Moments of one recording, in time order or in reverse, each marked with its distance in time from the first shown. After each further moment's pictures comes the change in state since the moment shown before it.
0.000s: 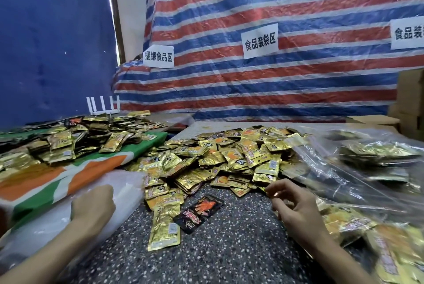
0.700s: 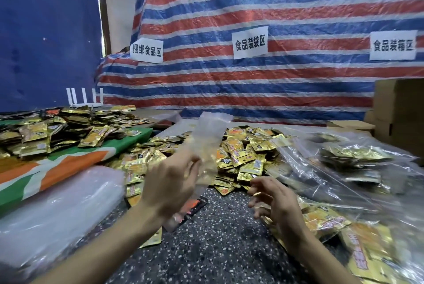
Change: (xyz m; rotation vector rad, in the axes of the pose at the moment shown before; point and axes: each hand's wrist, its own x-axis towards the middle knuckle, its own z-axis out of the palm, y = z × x) left_hand -0.084 0.136 -0.105 -0.944 0.532 0.692; right_hand 0.004 -0.011 0.004 0.509 -0.012 0.277
